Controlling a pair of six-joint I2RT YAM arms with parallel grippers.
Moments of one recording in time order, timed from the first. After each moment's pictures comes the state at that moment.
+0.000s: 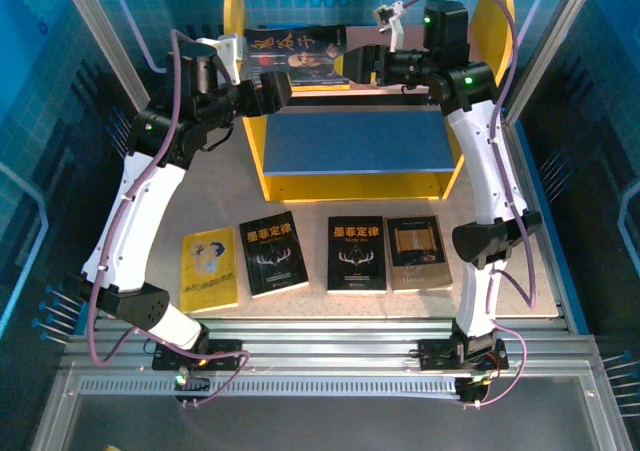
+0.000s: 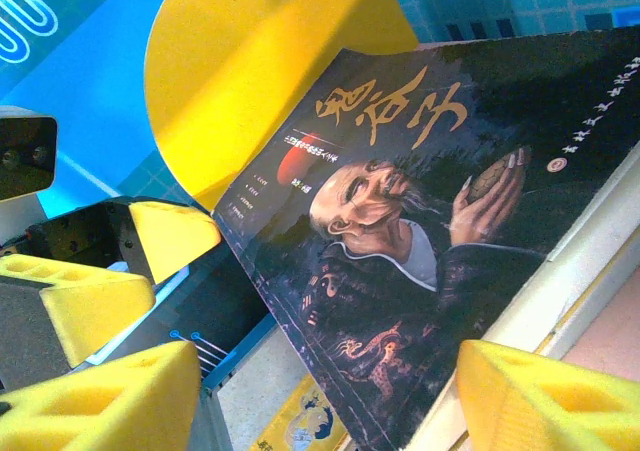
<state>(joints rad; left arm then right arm) -0.32 1.54 2.01 -0.84 0.12 -0.43 0.30 2.00 2.56 -0.88 -0.81 0.36</state>
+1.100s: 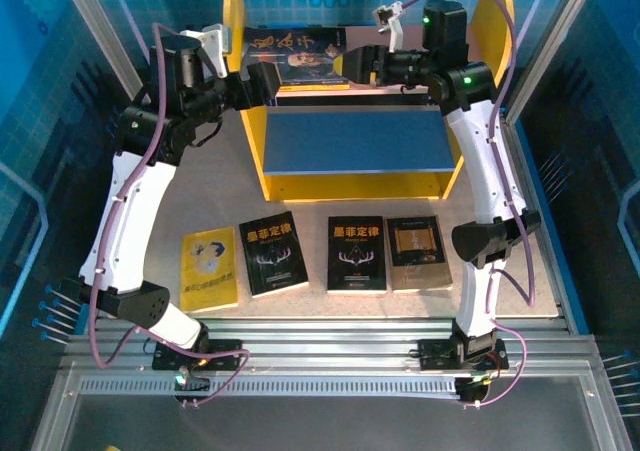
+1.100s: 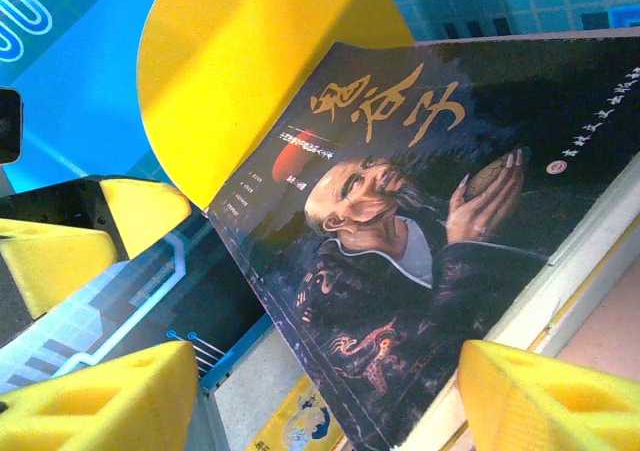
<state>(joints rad) -0.27 1.54 2.07 -0.87 0.12 -0.42 0.30 2.01 2.56 -0.88 -0.81 0.36</state>
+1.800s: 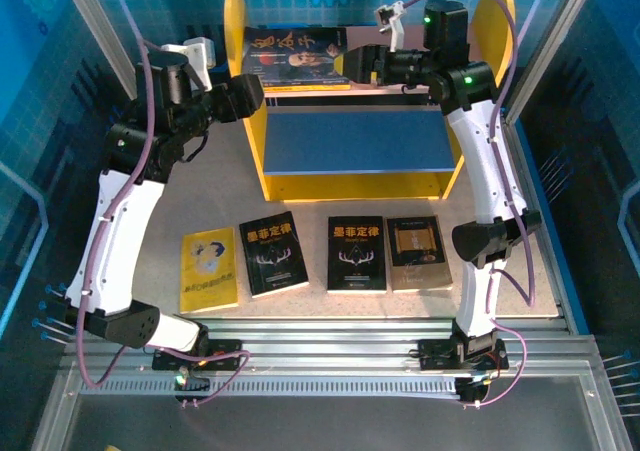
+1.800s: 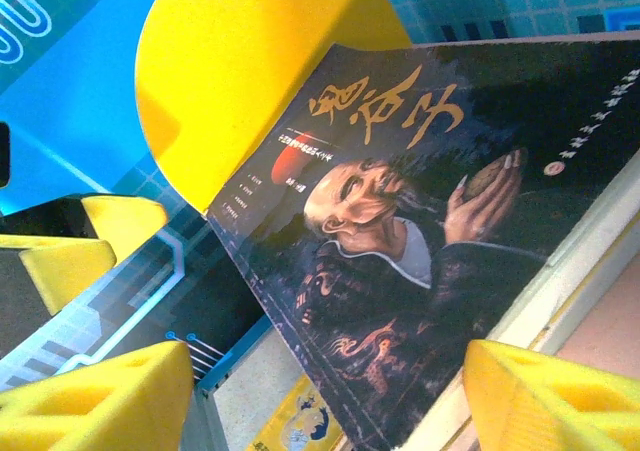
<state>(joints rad) -0.25 1.42 1.94 -0.87 0.02 -0.39 0.29 2.01 2.56 -0.88 -0.81 0.36</state>
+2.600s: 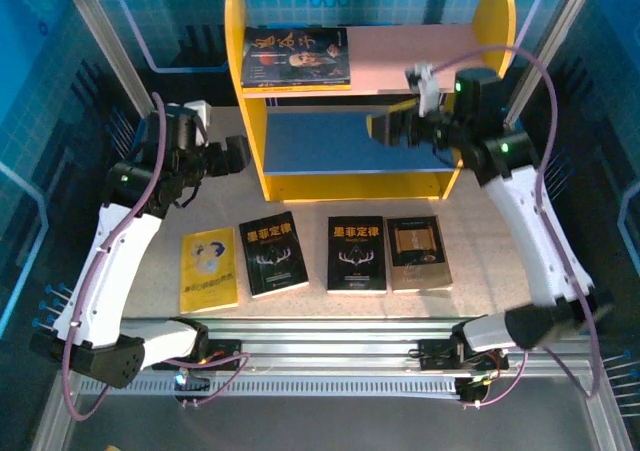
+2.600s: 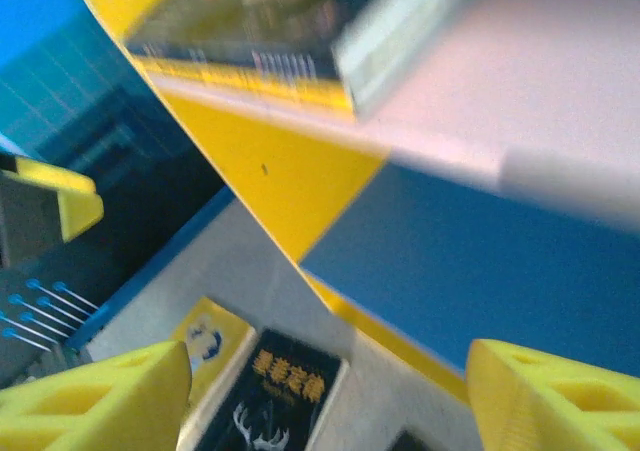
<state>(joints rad) -0.24 1.22 1.55 -1.01 -0.09 -0.37 0.30 1.34 1.63 -0.72 -0.52 0.15</state>
